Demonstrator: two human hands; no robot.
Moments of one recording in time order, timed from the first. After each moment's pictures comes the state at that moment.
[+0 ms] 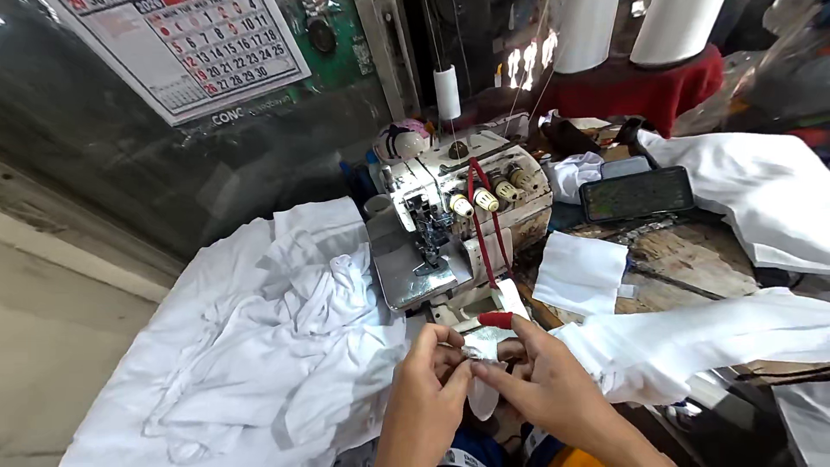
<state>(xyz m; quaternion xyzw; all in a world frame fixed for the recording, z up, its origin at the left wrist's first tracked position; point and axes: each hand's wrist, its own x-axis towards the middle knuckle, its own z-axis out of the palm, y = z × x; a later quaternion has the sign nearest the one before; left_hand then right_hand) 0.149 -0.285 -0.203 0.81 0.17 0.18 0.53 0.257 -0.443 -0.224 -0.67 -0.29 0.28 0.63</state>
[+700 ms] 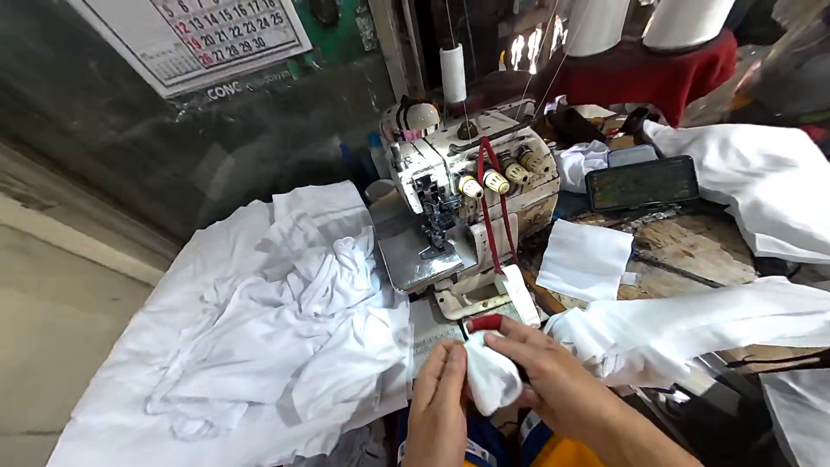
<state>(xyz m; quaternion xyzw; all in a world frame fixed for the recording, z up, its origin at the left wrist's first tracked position) 0.127 -0.315 -0.218 0.59 0.17 0.21 0.76 0.244 -0.432 -0.214 -0.52 -0.15 0.46 0.70</state>
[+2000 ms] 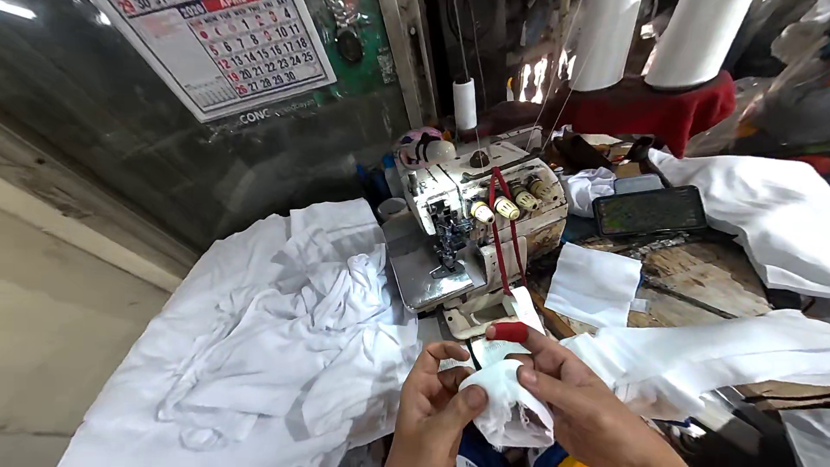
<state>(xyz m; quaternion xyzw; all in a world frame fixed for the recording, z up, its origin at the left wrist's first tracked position) 0.124 -0.287 -0.221 0.52 0.00 0.21 0.83 0.254 -0.446 -0.216 -0.34 -0.31 0.44 0.77</state>
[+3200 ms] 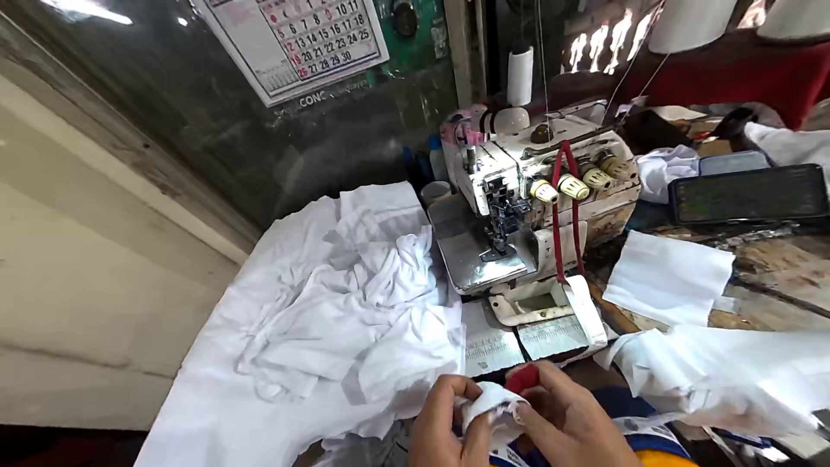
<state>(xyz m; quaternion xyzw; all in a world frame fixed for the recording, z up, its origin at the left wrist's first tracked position) 0.060 -0.292 -0.216 0.81 0.25 0.26 0.45 0.190 -0.422 -0.240 -0.62 -0.33 0.31 0.64</state>
